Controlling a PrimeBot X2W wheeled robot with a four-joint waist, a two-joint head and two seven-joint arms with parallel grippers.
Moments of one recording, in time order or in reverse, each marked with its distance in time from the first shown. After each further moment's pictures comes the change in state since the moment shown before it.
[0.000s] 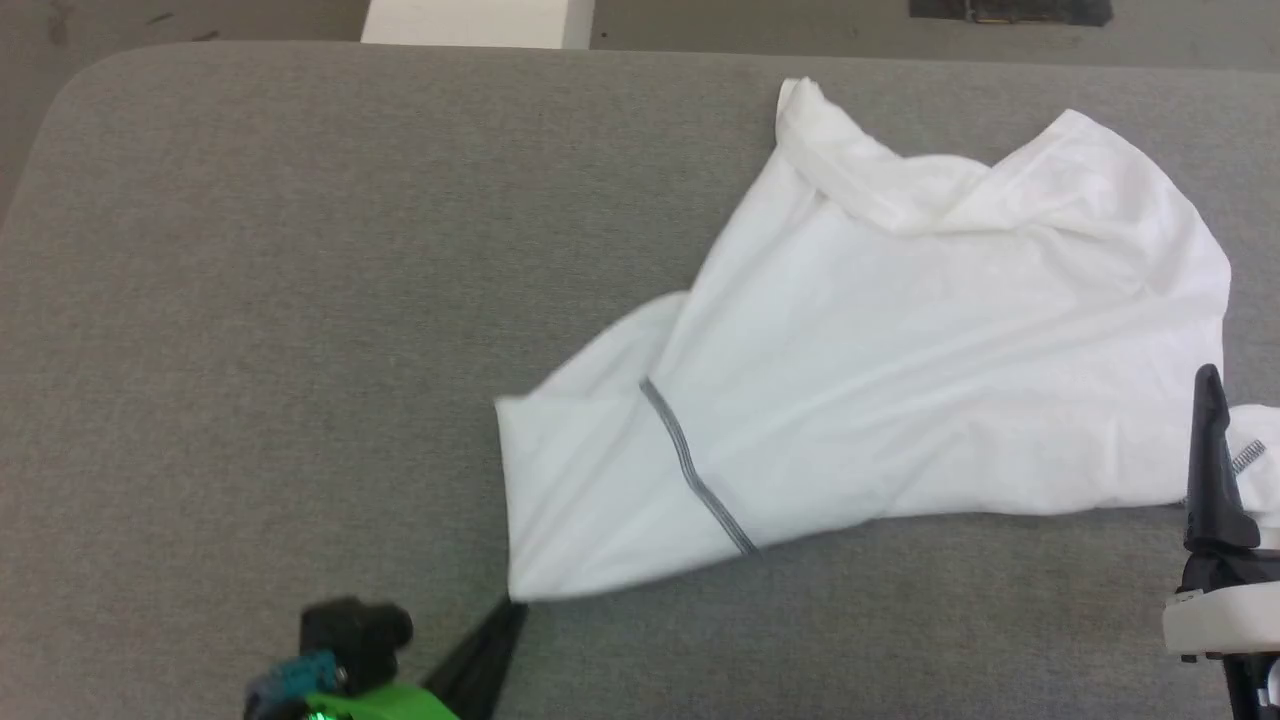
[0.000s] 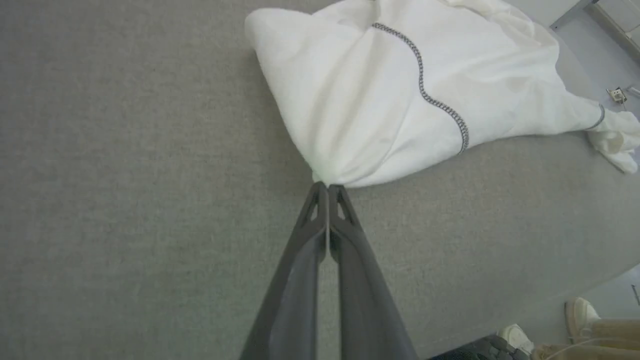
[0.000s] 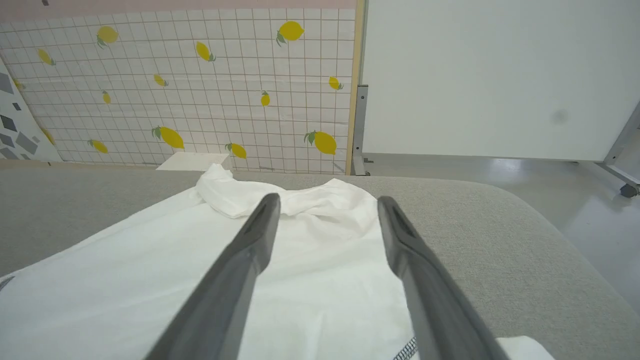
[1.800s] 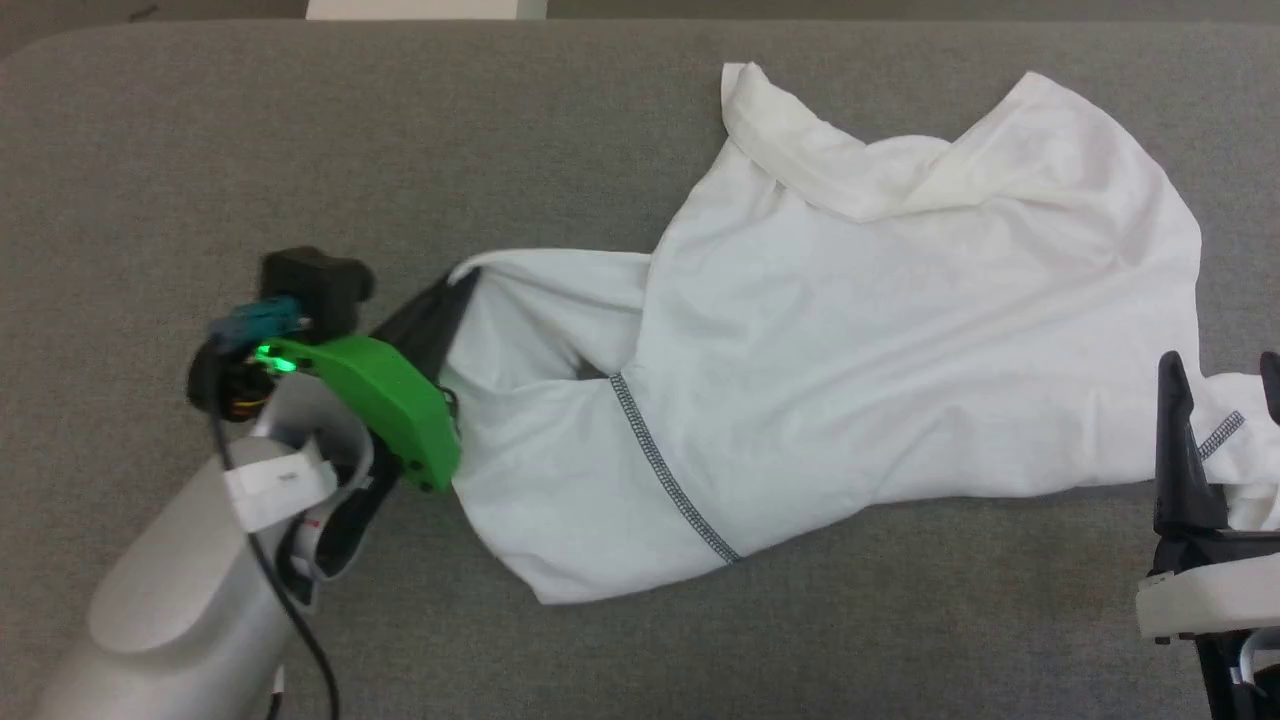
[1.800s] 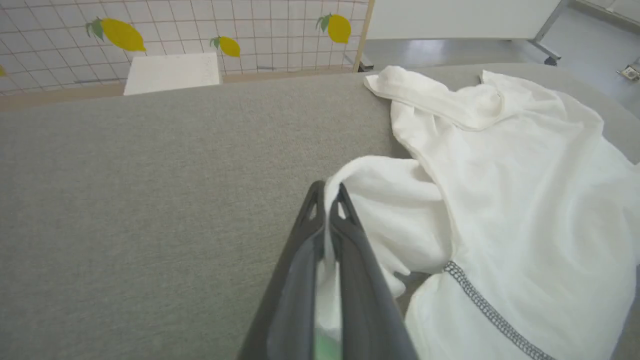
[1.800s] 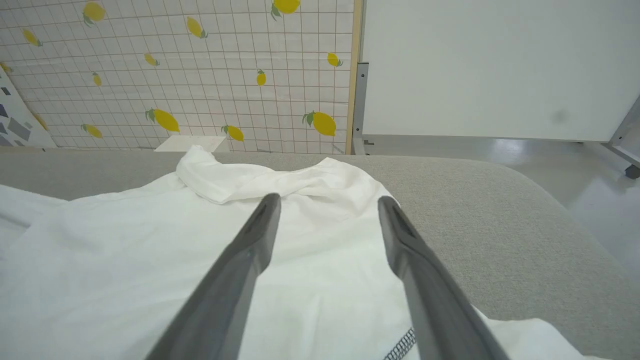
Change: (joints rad) left arm -0.602 -0.090 0.002 0.504 0.056 -0.266 0.013; right arm -0.044 0.000 0.029 0.048 -0.001 0.000 0.007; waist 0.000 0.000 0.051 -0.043
